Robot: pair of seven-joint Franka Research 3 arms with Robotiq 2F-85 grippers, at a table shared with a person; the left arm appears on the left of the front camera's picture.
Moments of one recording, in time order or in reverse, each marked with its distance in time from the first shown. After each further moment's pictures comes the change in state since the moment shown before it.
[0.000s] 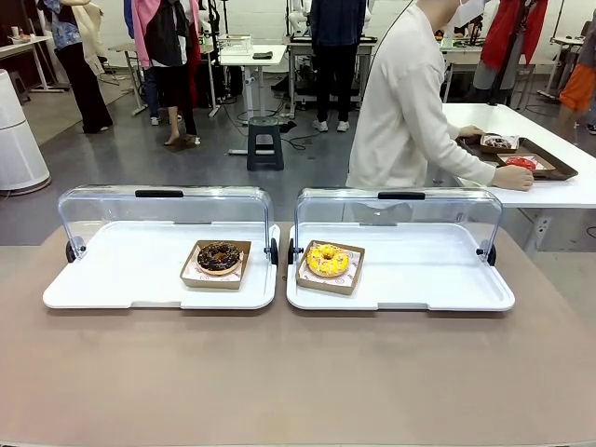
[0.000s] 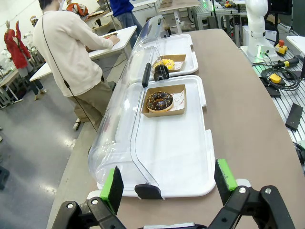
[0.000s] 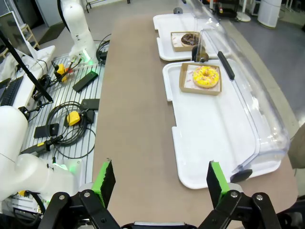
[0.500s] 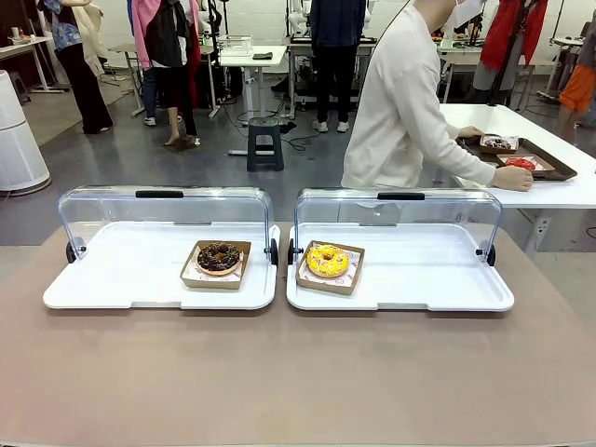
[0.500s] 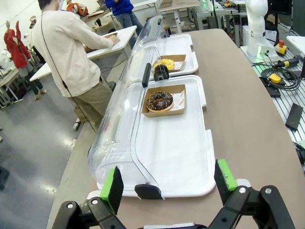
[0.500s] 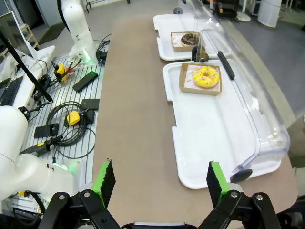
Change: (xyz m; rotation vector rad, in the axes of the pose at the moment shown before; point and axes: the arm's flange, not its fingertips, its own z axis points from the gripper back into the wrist) left arm 0.000 0.000 0.000 0.000 0.000 0.000; right arm 0.000 0.000 0.000 0.000 0.000 0.000
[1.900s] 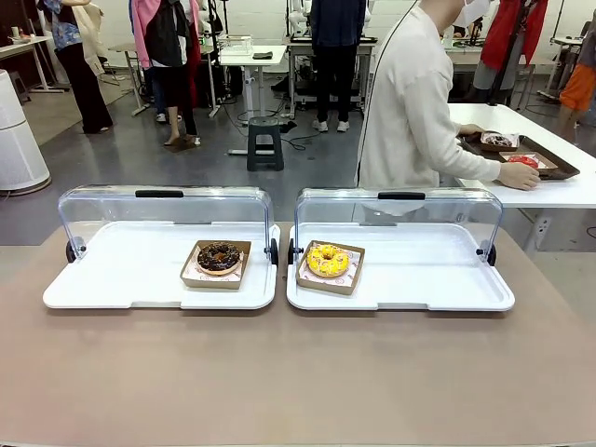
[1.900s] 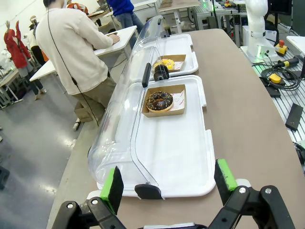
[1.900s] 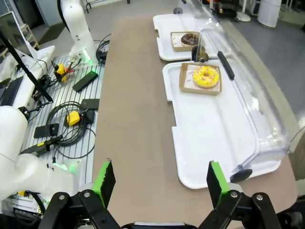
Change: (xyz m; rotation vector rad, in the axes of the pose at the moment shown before) left arm 0.000 0.000 0.000 0.000 0.000 0.000; right arm 0.000 0.000 0.000 -0.001 0.000 0.000
